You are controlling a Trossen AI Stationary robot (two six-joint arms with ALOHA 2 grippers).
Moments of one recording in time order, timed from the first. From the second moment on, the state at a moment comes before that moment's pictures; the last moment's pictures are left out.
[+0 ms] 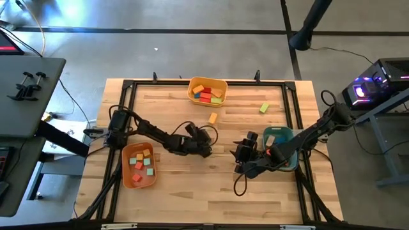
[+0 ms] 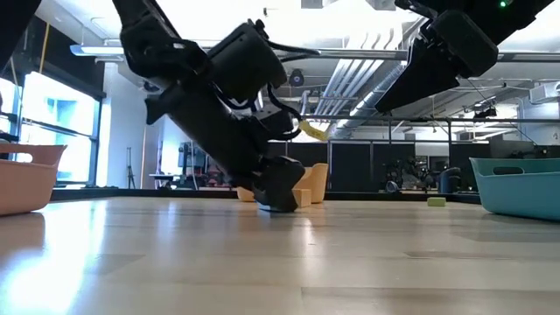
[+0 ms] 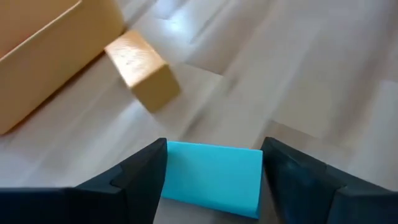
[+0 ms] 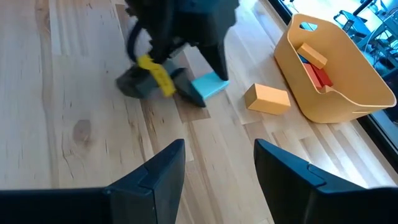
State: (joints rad) left arm -0.16 2.05 1.00 0.14 -0.71 -0.35; right arm 0.51 1.49 0.87 -0.37 0.82 0.44
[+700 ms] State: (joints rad) left arm -0.19 1.88 0.91 0.15 -0.65 -0.35; right arm 0.51 1.49 0.87 -0.38 0.83 0.45
